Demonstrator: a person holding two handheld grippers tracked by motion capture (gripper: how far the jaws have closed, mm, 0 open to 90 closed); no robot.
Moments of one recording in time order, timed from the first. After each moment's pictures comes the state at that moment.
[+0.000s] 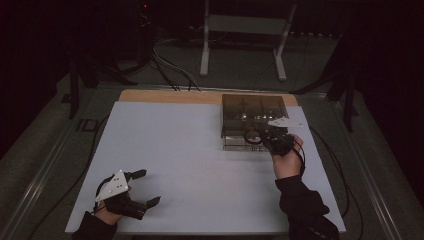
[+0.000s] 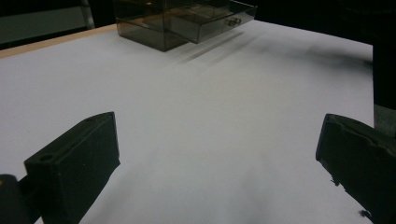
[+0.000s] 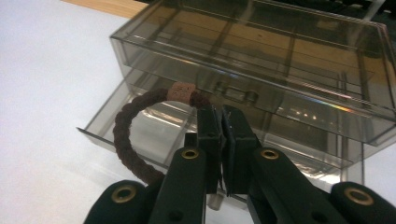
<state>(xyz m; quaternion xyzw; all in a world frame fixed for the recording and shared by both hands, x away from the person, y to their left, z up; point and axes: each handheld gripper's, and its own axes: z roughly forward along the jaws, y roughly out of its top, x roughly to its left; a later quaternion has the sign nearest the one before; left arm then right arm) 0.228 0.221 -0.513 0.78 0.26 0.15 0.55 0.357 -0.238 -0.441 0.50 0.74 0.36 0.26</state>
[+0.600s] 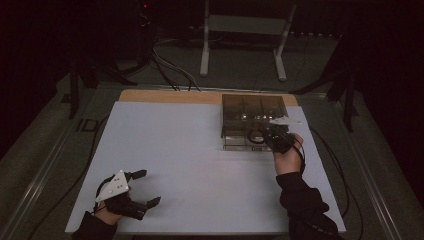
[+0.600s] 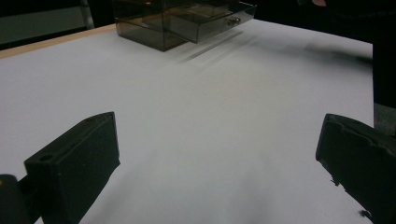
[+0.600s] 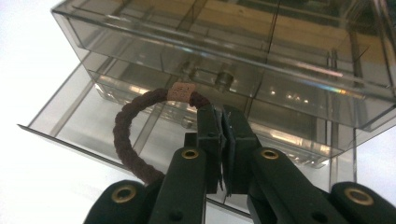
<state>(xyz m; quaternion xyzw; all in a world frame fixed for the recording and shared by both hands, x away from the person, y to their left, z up) 0.228 0.220 -0.513 0.78 0.26 0.15 0.55 0.376 -0.249 -0.459 0.52 0.74 0.33 0.26</state>
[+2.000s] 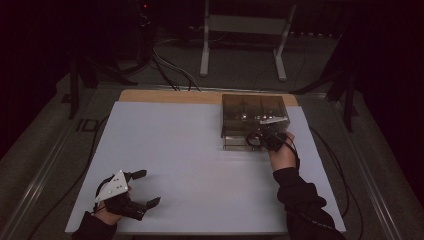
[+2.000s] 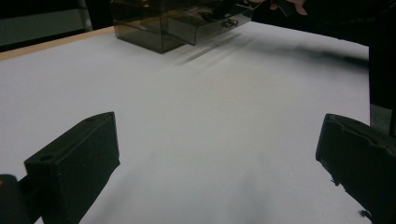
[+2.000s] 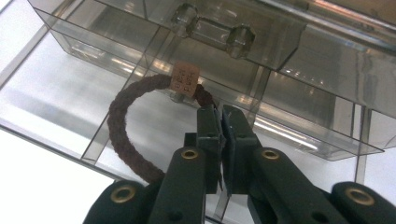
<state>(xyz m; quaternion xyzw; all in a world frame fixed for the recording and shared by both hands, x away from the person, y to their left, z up) 0.227 0.220 -0.512 0.78 0.25 0.15 0.55 0.402 -0.238 -0.484 0.51 0.79 0.25 0.24</state>
